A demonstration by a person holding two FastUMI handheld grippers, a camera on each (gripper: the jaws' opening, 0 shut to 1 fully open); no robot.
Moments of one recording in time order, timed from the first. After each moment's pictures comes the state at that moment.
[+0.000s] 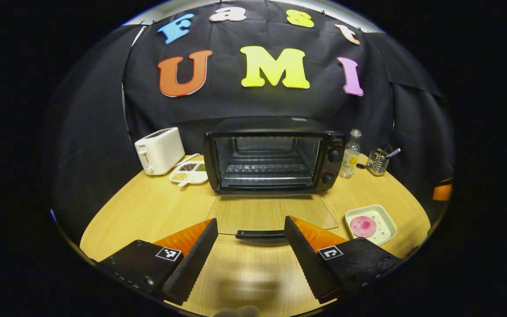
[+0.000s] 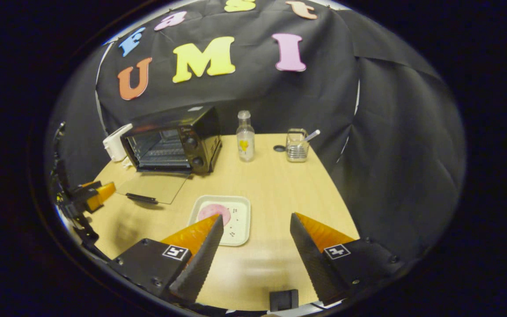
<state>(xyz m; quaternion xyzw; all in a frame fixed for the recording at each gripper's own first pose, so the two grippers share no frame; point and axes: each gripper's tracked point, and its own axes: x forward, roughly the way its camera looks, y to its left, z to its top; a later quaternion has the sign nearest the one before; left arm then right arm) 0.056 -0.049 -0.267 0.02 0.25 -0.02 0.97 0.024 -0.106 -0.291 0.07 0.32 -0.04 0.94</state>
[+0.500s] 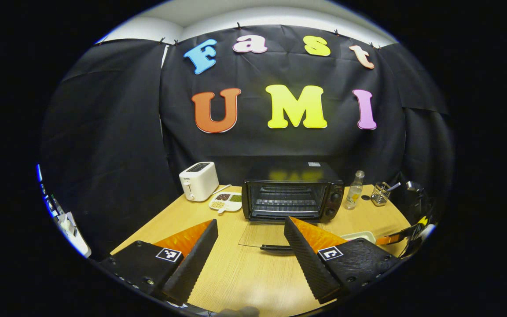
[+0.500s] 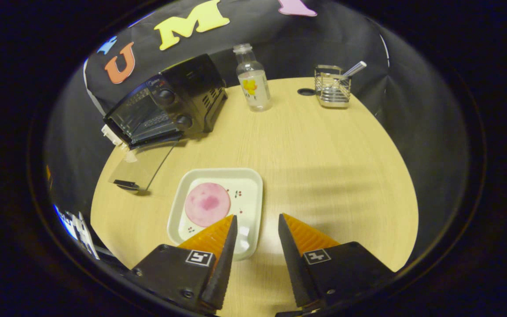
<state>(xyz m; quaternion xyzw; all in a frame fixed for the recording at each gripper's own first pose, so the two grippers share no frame) -0.008 -0.030 -0.130 0.02 0.17 0.07 0.98 0.094 -0.096 -0.402 0.15 0.46 0.05 0.88</state>
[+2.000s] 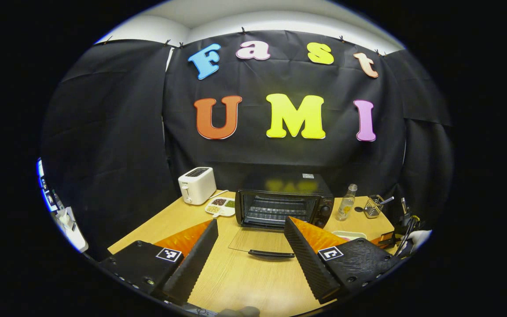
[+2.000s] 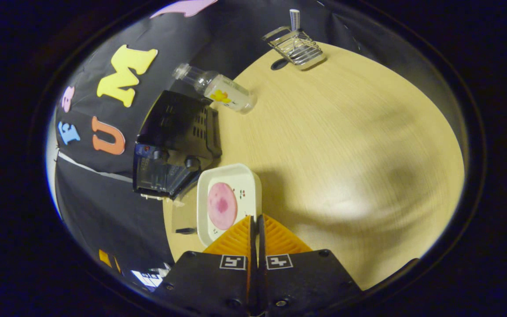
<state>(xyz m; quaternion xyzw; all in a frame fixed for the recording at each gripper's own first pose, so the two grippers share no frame) 0.001 -0.056 -0.107 0.01 0.16 0.06 0.98 0.112 -0.073 -0.350 0.44 0.45 0.04 0.78</state>
